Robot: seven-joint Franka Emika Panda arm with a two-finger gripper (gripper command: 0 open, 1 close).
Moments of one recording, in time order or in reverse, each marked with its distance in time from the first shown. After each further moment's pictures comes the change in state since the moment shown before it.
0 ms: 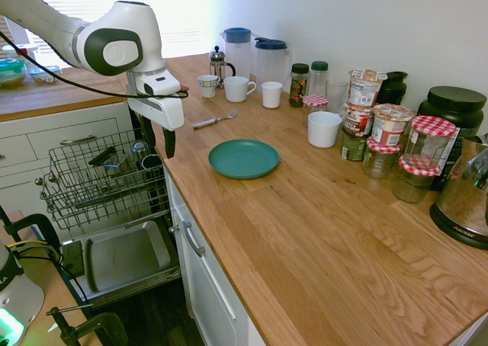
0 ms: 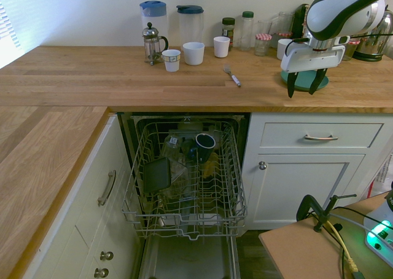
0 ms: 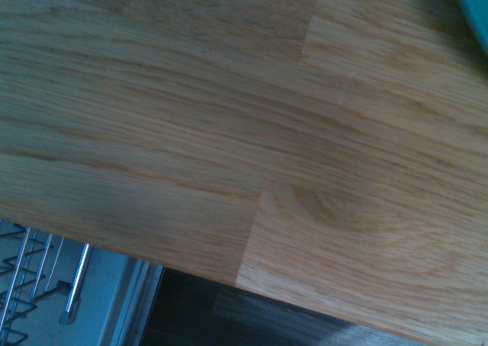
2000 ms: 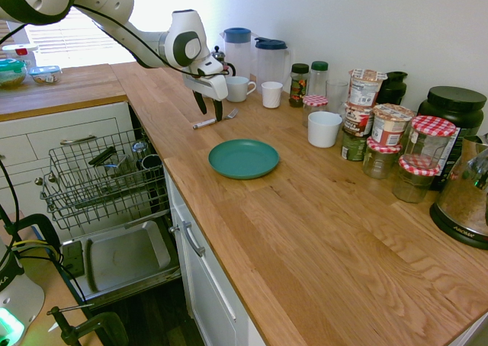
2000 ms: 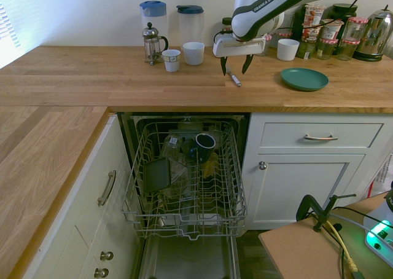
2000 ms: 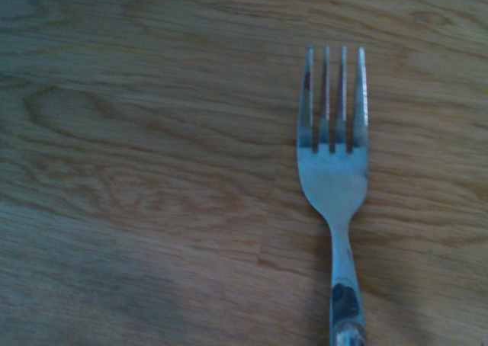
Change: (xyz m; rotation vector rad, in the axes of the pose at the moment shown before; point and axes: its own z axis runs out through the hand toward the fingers) arm 0.086 -0.271 0.038 0.143 0.132 0.040
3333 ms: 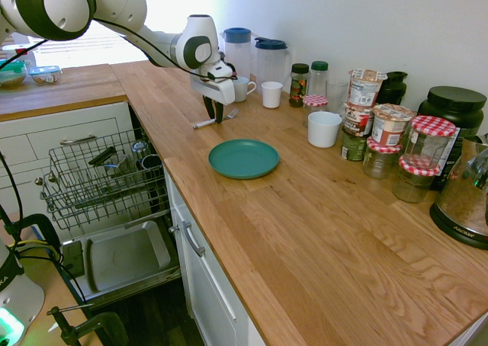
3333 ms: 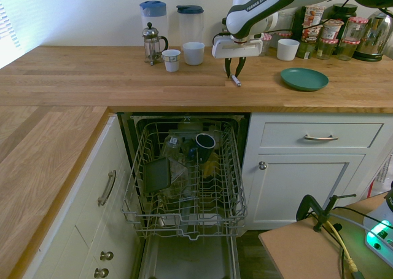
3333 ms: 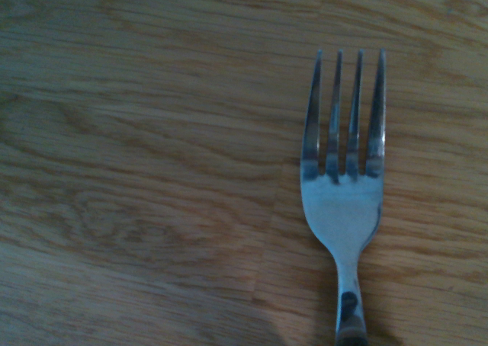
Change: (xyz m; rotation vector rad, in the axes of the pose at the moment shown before) arm 0.018 -0.008 0.014 -0.051 -0.058 0.021
